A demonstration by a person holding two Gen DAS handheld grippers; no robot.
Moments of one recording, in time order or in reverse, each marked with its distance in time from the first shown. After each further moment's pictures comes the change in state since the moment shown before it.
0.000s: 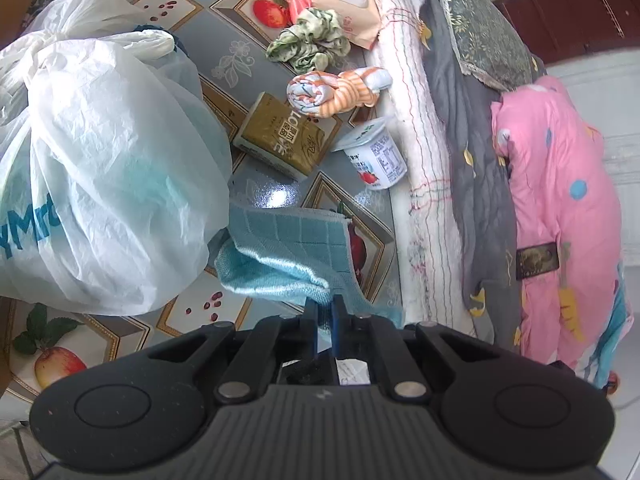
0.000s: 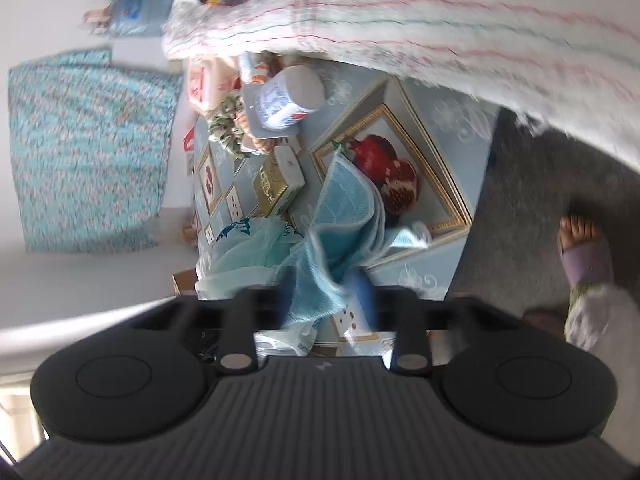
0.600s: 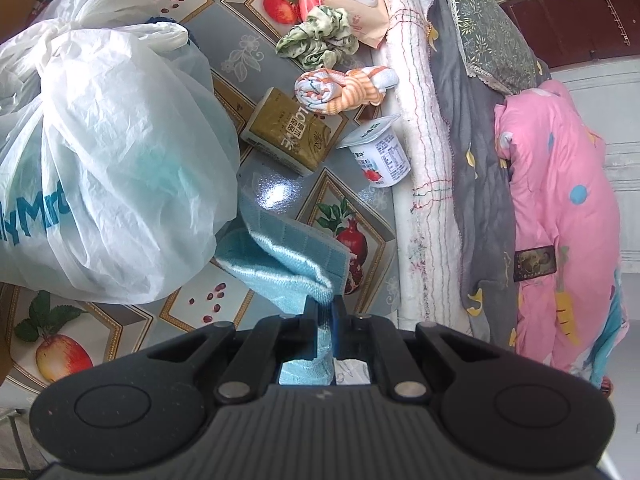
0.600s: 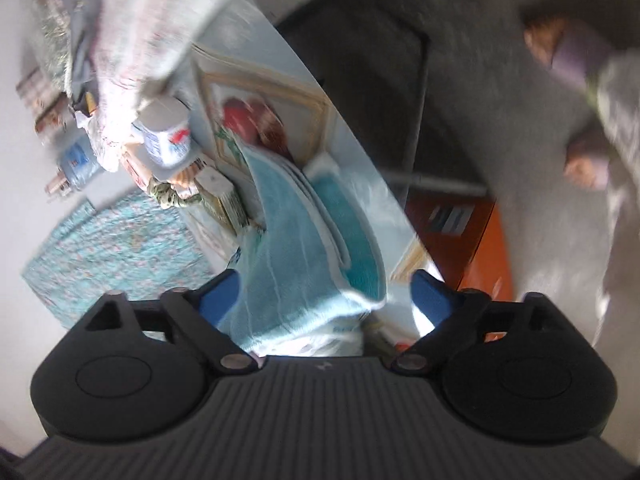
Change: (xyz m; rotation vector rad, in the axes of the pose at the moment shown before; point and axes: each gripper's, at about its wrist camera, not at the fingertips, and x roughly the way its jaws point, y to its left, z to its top) left arm -0.005 0.004 -0.001 -0.046 0.015 -0.014; right arm 0.058 -0.088 -0.070 0.648 0.030 0.189
